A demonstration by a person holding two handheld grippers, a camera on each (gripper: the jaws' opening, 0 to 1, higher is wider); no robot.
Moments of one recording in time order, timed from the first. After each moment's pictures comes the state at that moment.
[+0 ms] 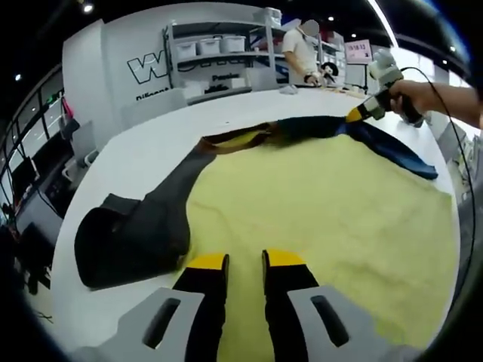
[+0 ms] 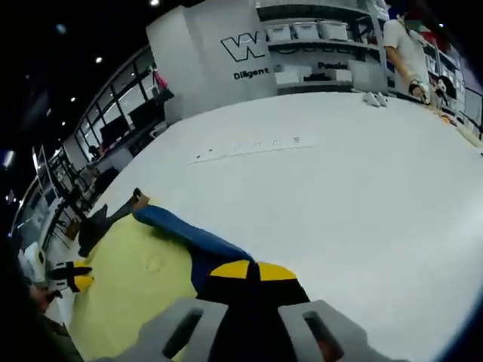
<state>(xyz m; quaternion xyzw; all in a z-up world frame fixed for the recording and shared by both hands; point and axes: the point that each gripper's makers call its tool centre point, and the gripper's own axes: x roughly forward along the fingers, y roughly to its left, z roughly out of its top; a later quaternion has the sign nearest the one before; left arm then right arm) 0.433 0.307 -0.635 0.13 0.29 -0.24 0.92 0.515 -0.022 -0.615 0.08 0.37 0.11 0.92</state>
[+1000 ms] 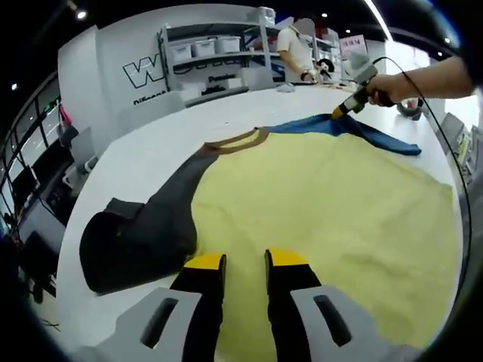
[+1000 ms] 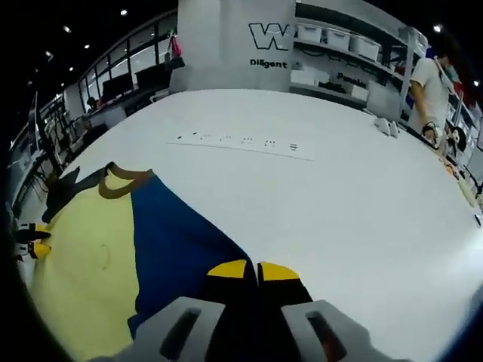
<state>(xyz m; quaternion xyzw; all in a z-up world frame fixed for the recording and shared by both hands) 0.434 0.312 -0.634 0.15 0.29 -0.24 0.92 0.563 -0.060 -0.624 -0.05 0.37 0.10 0.92</state>
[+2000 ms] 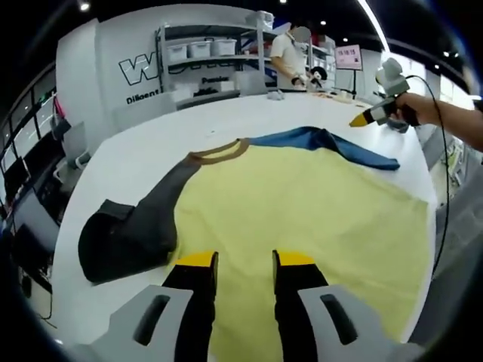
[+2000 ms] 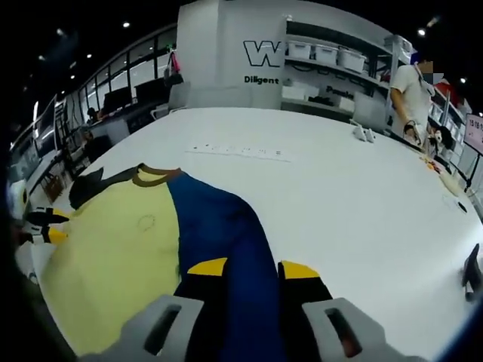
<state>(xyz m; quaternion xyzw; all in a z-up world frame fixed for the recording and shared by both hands) 0.402 0.295 -0.603 0.11 0.29 -0.27 0.91 0.454 -0.071 -0.576 -0.04 0.34 0.09 0.94</state>
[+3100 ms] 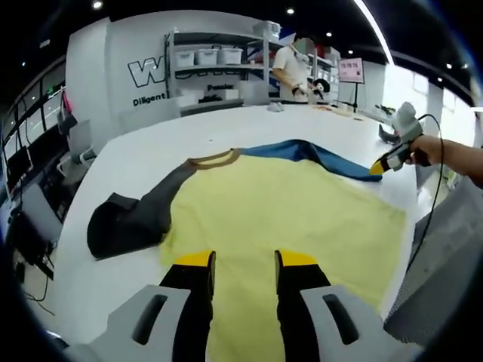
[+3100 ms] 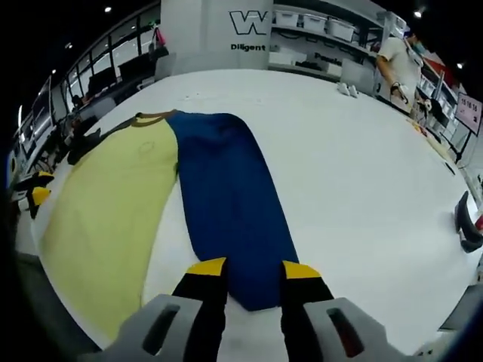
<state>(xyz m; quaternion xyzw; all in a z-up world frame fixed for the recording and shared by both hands) 0.353 0.289 -0.582 0.08 0.28 -0.26 0.92 0.349 -0.096 -0.637 -0.03 0.44 0.05 0.90</state>
